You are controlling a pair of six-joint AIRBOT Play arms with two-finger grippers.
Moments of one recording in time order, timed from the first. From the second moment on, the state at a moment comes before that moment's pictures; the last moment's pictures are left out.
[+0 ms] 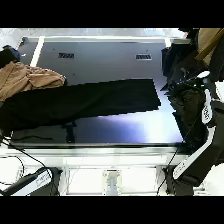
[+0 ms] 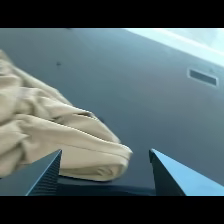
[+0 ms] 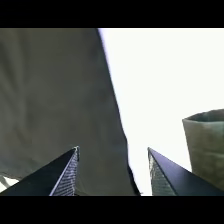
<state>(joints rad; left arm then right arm) 0.26 -1.16 1.39 1.34 -0.71 -1.51 -0.37 -2.06 1.80 -0.88 1.41 1.29</state>
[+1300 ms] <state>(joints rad) -0.20 -1.46 1.39 1.27 -0.72 -1.37 -0.16 -2.05 2.04 -0.79 1.48 1.34</state>
